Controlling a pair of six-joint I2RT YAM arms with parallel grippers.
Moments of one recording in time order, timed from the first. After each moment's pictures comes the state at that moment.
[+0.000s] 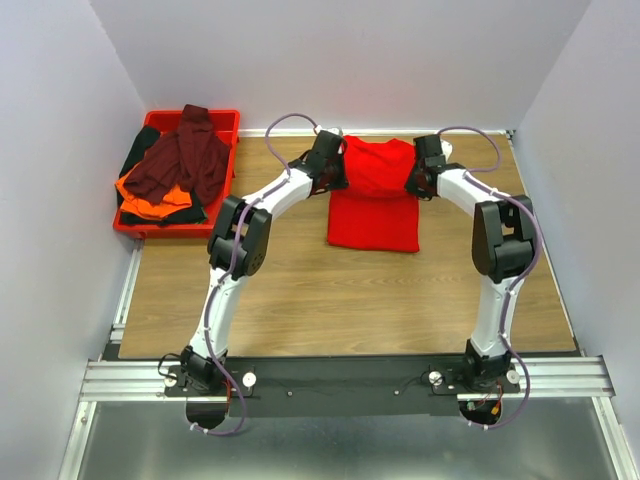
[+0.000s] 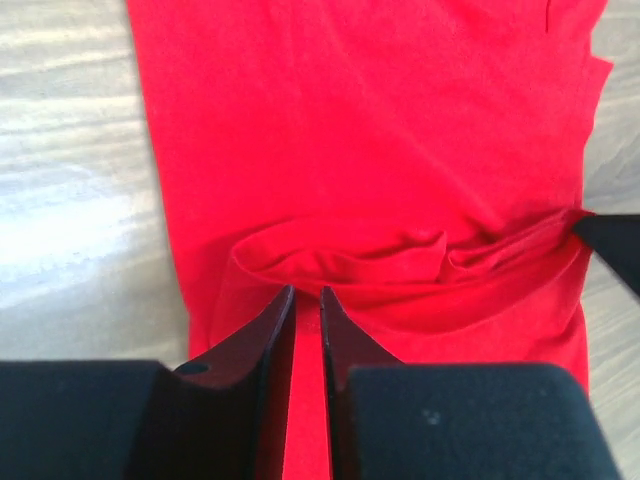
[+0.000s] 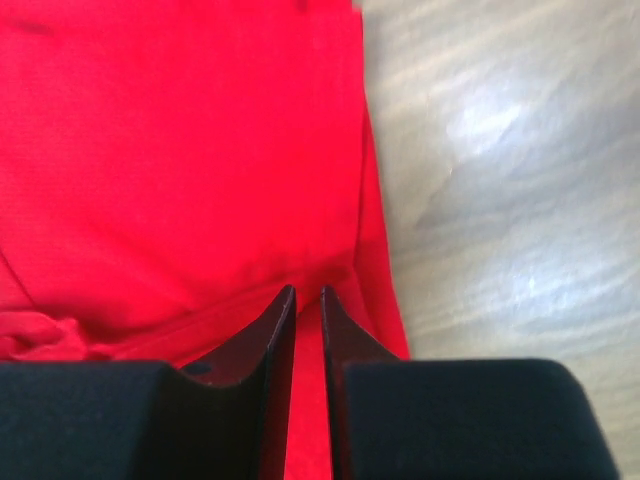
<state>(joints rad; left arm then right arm) -0.51 2.33 1.92 -0.29 0.04 -0.53 0.21 2.07 1.51 -0.32 0.21 0.55</state>
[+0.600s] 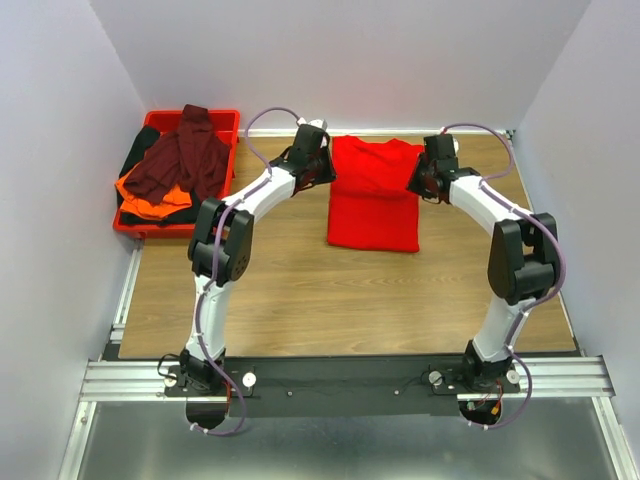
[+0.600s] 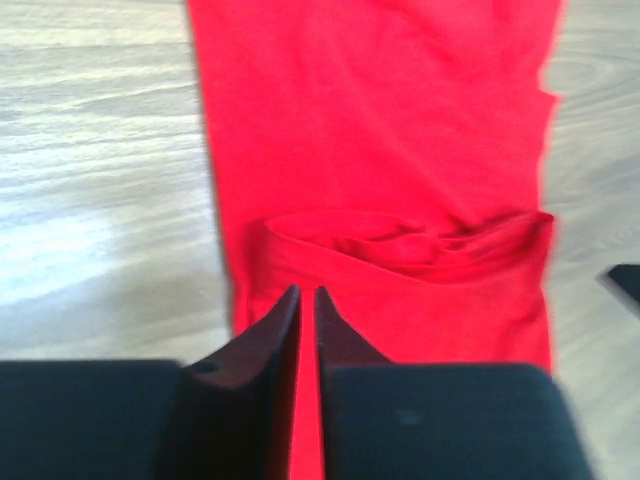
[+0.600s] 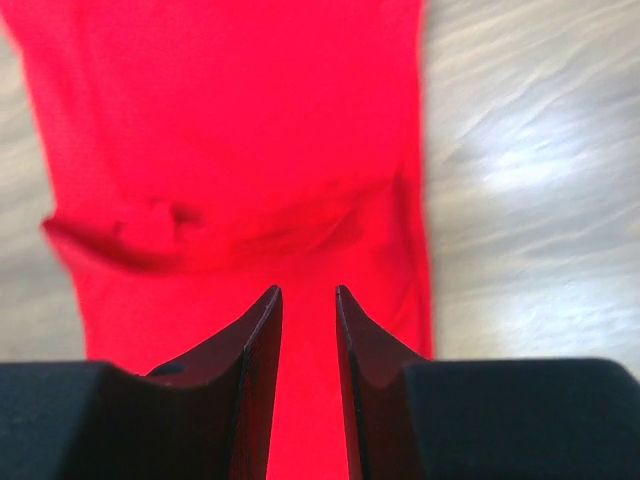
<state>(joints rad) -0.46 2.19 1.78 -0.22 0.09 -0.53 0.21 1.88 1.40 -0.30 0.10 0.51</state>
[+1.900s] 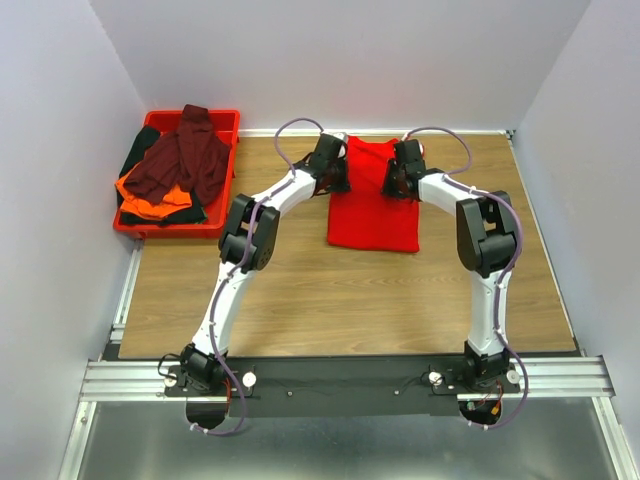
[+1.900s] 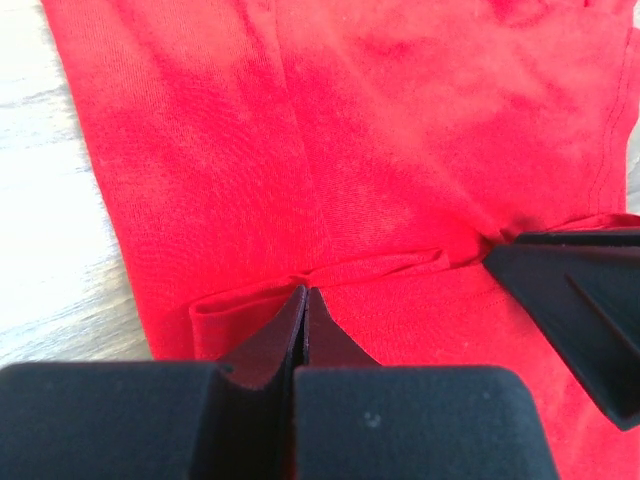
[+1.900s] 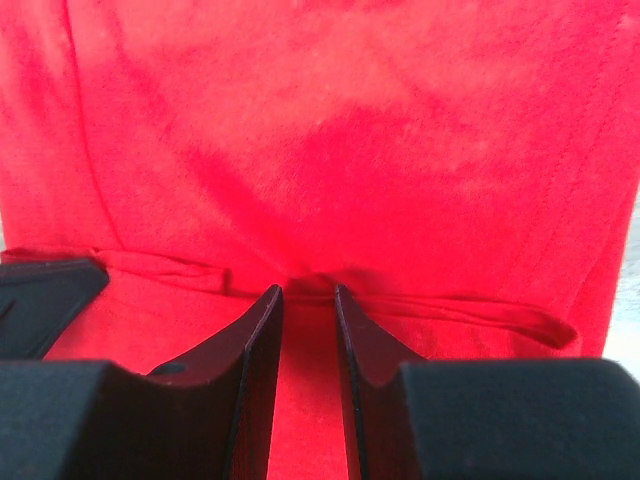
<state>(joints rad) -0.49 2.49 2.08 -0.29 0.15 -0.48 0.29 2.17 1.56 -0.19 0.07 0.44</state>
